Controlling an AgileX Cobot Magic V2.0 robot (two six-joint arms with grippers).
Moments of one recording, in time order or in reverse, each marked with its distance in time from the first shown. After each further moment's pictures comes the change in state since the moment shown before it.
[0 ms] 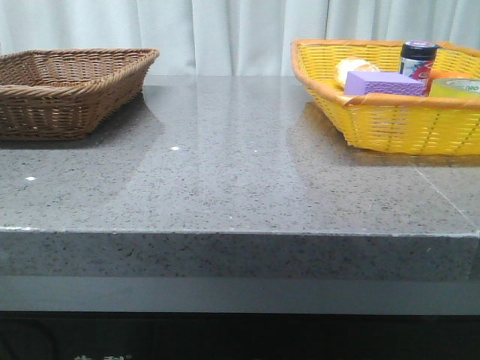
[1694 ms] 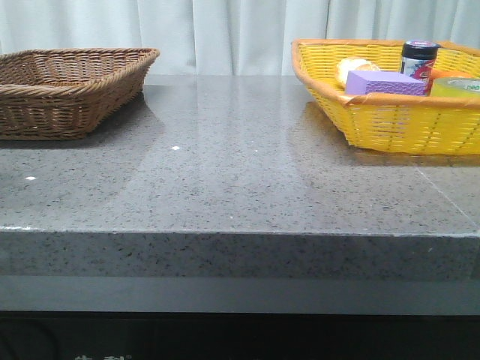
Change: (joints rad) left arm -0.064 0.722 -0.239 -0.035 0.308 0.077; right arm -0.001 0.667 -0.250 -0.044 0.415 0.002
